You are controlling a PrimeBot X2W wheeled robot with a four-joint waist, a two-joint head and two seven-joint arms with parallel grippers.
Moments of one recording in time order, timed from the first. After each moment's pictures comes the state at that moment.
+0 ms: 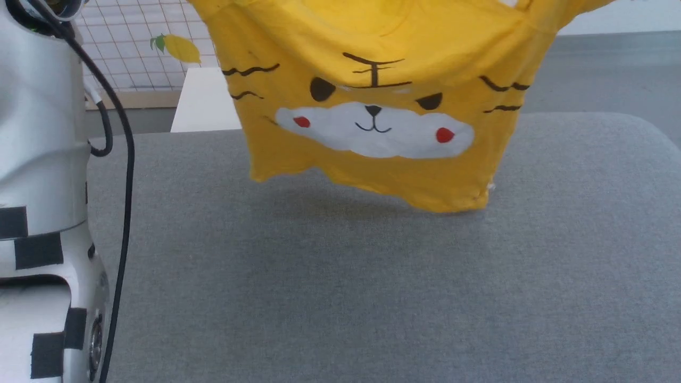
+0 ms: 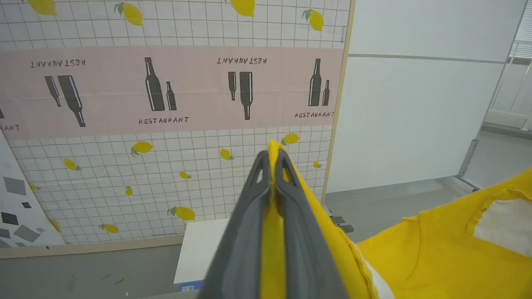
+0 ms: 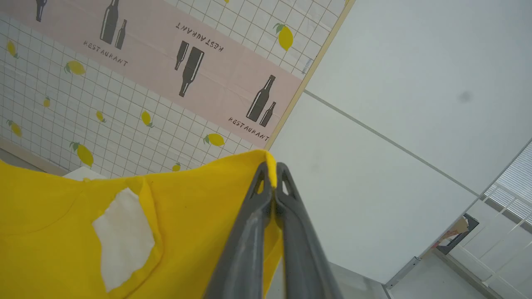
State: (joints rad) left arm -1.22 0.26 -0.11 0.33 -0.42 -0.01 0.67; right arm -1.18 -0.37 0.26 0.34 0.11 0.13 0.55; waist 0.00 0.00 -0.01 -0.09
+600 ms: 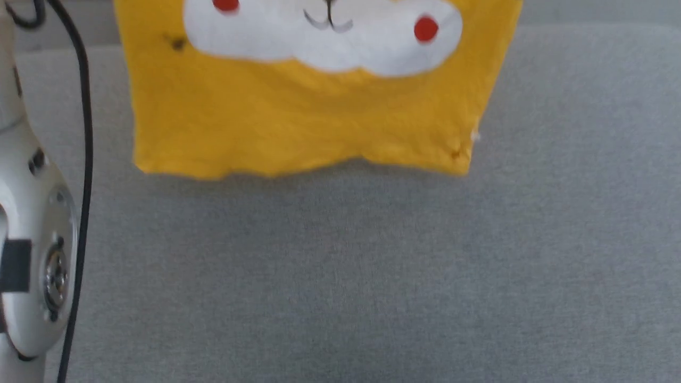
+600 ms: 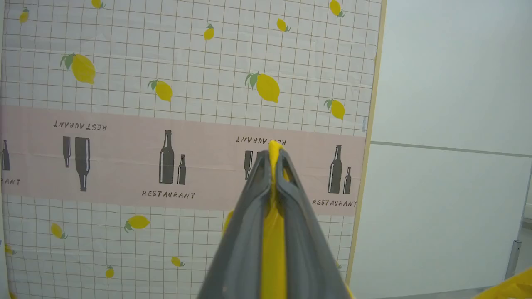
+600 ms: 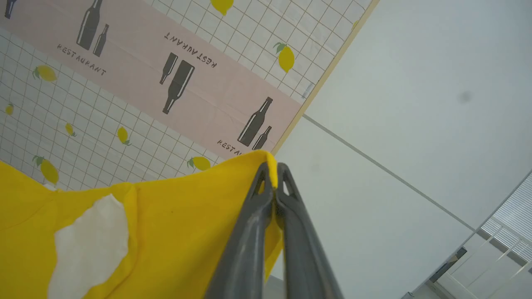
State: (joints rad) left arm -1.55 0.24 -0.09 0.40 -0.33 0.08 0.33; right arm -1.54 -0.32 0.27 0.46 0.02 0.13 0.47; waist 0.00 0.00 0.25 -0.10
